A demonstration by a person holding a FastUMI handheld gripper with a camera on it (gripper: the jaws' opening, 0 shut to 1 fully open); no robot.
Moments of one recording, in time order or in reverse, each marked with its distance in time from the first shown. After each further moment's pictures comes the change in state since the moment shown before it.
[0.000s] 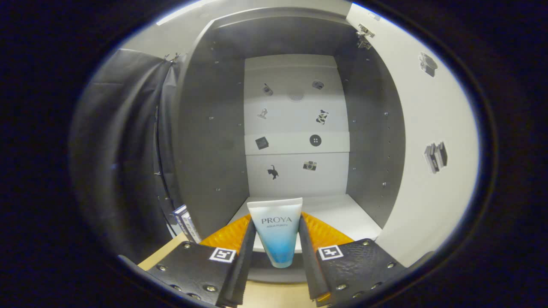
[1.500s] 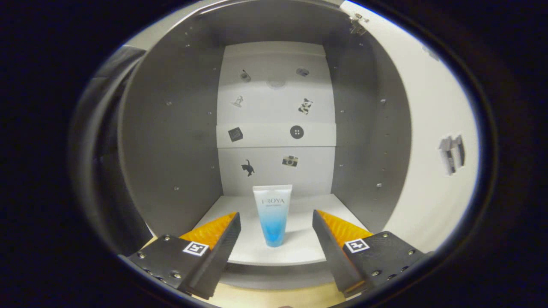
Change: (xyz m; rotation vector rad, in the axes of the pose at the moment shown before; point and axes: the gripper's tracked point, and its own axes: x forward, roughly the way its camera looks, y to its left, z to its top) arm 0.017 -0.034 -0.017 -0.043 0.046 -0.118
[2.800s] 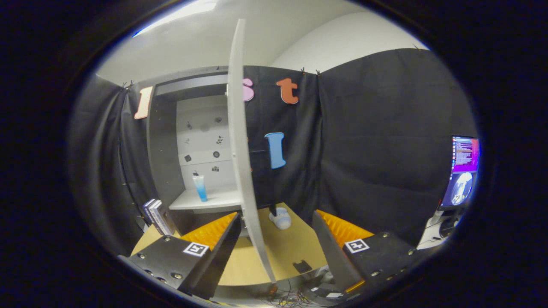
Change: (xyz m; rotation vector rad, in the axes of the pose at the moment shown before) arm -0.390 -0.257 0.012 0.131 -0.050 -0.283
